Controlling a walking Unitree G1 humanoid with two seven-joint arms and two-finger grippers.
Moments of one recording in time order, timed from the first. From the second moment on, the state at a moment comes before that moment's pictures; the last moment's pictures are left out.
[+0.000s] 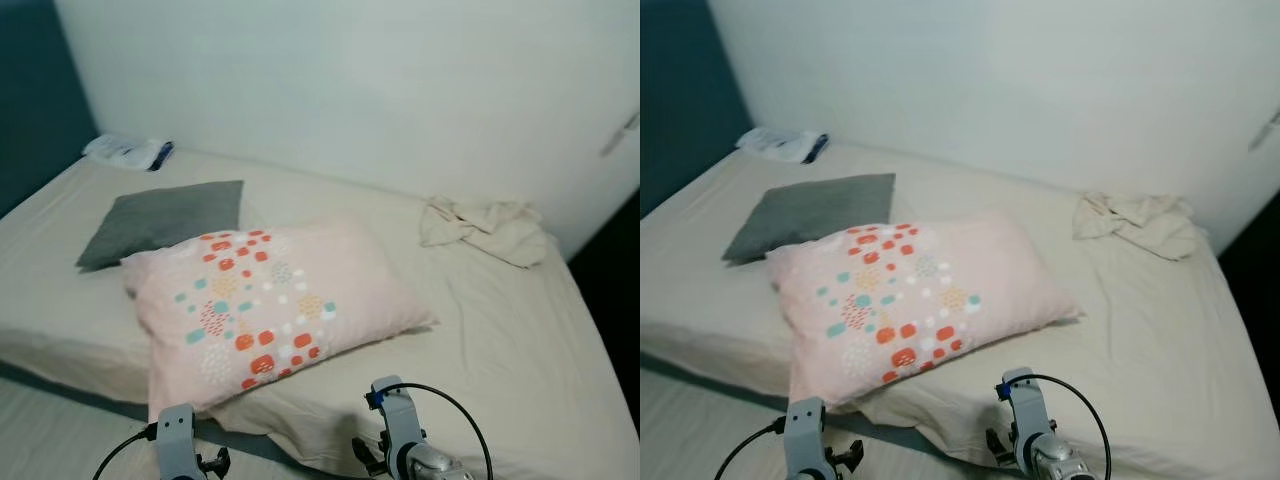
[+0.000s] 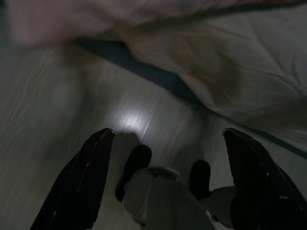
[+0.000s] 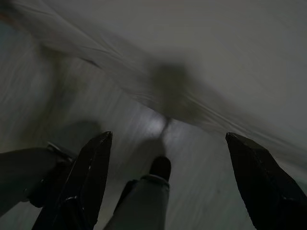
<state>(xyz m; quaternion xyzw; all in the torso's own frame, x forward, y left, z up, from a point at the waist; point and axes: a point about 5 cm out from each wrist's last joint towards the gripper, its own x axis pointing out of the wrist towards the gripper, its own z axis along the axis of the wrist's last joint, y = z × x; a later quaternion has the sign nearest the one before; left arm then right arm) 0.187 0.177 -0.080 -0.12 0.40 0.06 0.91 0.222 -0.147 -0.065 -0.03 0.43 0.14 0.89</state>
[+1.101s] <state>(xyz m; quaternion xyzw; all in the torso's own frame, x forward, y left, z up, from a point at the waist) 0.201 0.172 -0.072 -0.12 0.37 0.05 0.92 0.220 -0.150 -0.066 -0.05 0.43 0.15 0.89</state>
